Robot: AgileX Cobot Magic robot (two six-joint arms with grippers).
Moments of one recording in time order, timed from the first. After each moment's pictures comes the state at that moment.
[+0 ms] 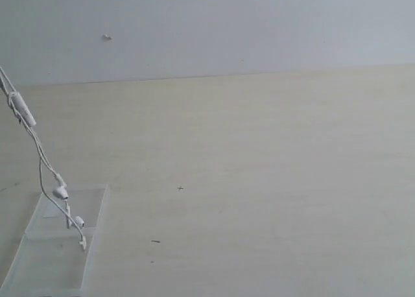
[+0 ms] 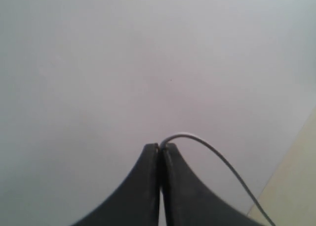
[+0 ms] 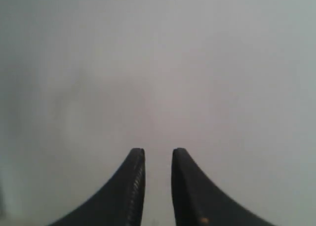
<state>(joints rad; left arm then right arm) 0.07 1.24 -2.21 -0.56 1.12 0.86 0.12 0.75 -0.91 -1.43 -0.45 1.68</state>
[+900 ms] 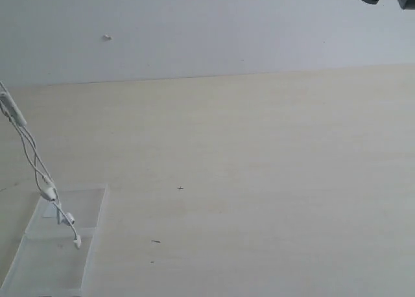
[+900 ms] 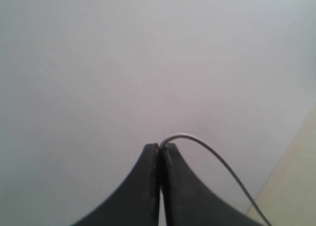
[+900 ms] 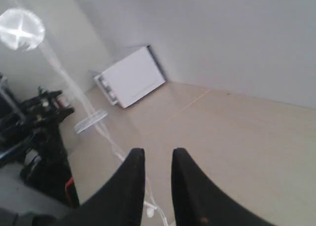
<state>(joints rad) 0.07 1.24 -2.21 -0.56 1.12 0.86 0.15 1.13 -0.93 -1.57 -1.05 1.92</state>
